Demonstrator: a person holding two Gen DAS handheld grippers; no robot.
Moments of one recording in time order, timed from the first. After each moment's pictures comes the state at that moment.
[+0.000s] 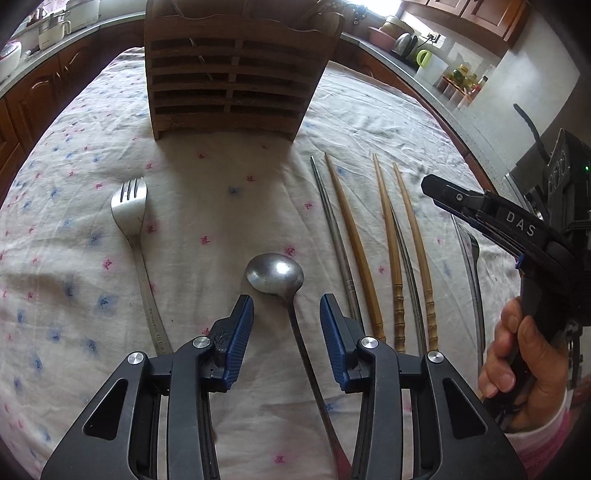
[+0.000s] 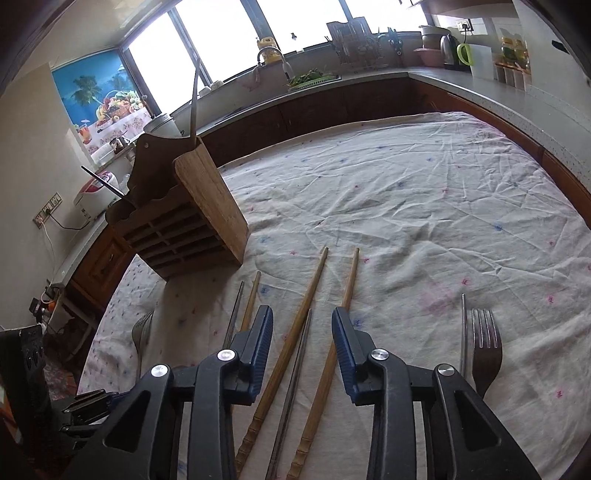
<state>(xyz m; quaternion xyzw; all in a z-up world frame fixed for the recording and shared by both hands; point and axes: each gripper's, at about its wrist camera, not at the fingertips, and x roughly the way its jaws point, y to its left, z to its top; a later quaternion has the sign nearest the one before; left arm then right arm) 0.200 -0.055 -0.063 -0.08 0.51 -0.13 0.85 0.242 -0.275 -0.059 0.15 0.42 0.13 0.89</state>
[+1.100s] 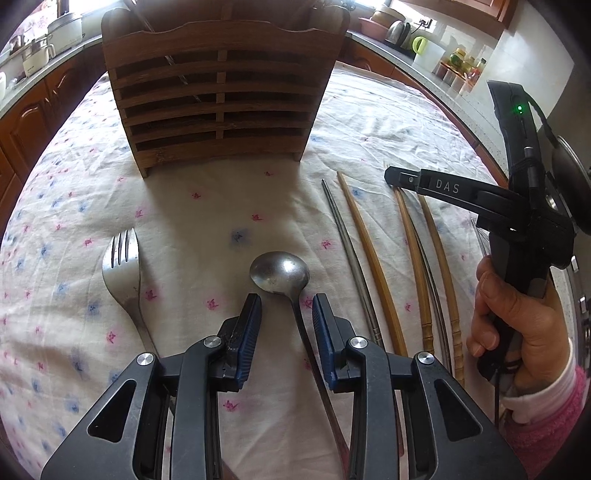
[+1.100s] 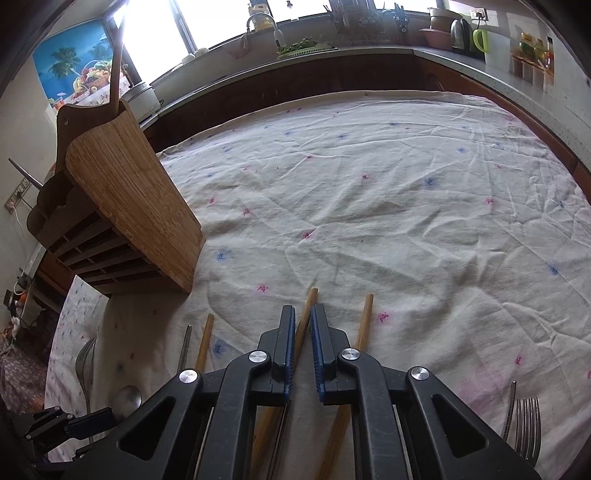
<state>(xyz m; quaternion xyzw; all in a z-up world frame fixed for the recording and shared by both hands) 0.240 -0.061 -0.063 -0.02 0.51 -0.14 0.85 0.317 -0.254 -0.091 0.10 0.46 0.10 0.88</state>
